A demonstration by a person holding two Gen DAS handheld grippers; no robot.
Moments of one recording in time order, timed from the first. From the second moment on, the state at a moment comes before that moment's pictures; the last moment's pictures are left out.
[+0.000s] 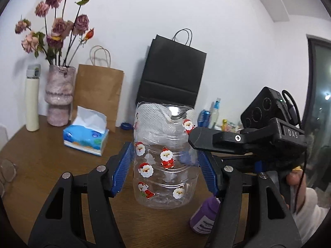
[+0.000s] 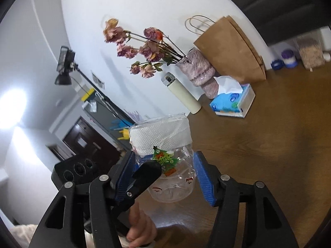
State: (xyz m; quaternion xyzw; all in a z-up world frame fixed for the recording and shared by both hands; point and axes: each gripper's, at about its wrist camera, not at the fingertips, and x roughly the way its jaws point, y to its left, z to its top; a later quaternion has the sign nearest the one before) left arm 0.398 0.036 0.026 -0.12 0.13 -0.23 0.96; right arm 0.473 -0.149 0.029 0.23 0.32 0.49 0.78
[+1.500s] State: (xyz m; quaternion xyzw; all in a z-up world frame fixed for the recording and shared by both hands) left arm 0.367 -0.047 -0.021 0.01 0.23 -0.23 0.94; right arm 0.364 -0.131 0.013 -0.10 0.15 0.33 0.93
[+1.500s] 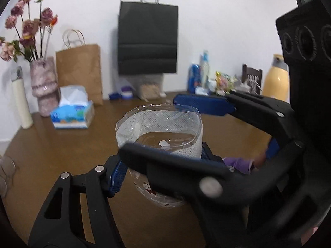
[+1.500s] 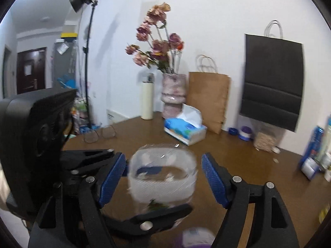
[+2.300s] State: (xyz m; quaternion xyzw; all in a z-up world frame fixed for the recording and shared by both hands) left arm 0.308 -0.051 -0.059 0.04 0.33 -0.19 0.92; right arm 0.358 -0.134 -0.053 -0.10 0.30 0.36 0.88
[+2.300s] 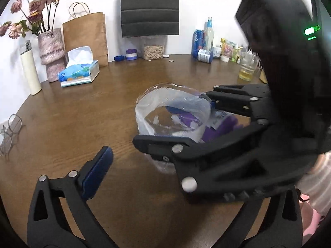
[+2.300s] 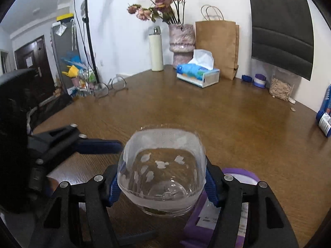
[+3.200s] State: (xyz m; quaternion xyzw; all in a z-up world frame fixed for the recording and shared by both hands) left arm 0.244 0.029 0.027 -0.01 0.22 -0.01 0.98; right arm 0.264 -0.260 0.049 -0.03 0.24 0.20 0.95
